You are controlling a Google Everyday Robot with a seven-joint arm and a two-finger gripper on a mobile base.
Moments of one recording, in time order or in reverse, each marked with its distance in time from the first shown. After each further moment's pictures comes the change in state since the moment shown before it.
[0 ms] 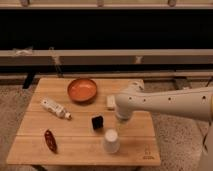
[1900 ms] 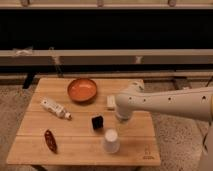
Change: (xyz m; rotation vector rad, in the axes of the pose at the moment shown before) arm 0.000 0.000 0.000 0.000 0.000 0.000
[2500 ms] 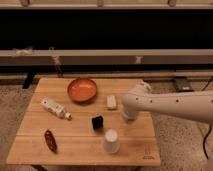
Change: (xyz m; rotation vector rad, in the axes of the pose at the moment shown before) arm 0.048 0.006 -0.008 0.015 0.033 0.041
